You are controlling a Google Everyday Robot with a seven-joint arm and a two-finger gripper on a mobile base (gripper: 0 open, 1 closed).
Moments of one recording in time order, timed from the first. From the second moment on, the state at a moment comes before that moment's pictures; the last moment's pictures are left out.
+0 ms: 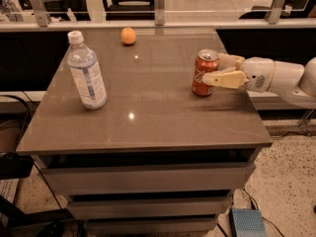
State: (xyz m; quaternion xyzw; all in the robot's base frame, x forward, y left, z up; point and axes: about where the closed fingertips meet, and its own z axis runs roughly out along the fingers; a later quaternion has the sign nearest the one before) arm 0.629 -0.159 0.887 -0.36 0.62 0.44 0.54
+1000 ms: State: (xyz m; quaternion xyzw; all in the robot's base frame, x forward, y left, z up) arm 0.603 -0.240 0.894 -0.38 0.65 0.36 0.55
